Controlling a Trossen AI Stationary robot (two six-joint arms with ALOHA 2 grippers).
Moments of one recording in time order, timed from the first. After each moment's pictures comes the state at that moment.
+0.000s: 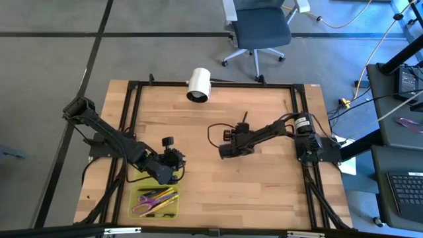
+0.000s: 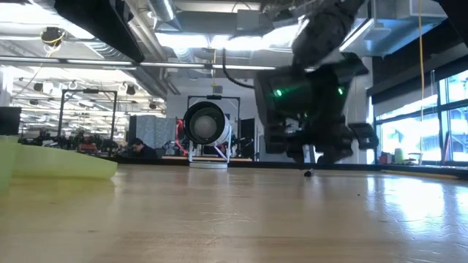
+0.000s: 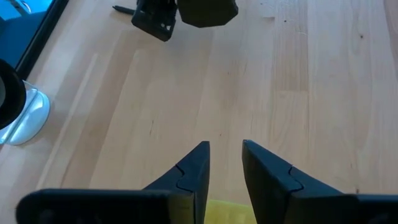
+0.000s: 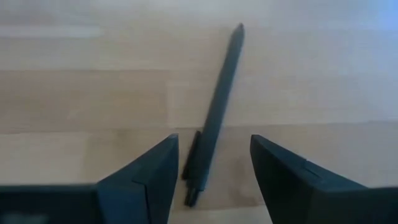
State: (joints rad) left arm -0.56 1.37 0.96 -0.62 -0.63 -0.50; right arm 0.11 2.10 1.22 -0.90 0.82 1.85
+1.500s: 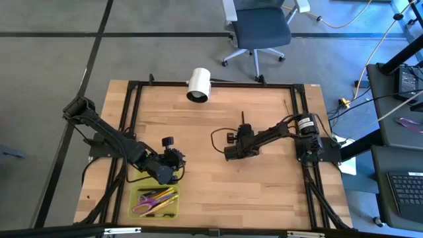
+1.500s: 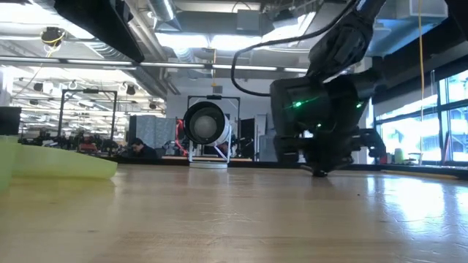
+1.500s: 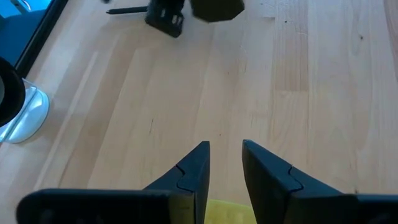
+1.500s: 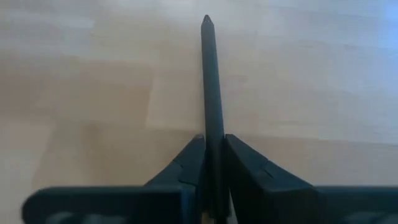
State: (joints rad) left arm -0.56 1.37 0.96 -0.62 -0.63 -0.51; right arm 0.14 2.07 1.09 -0.77 0.85 1.72
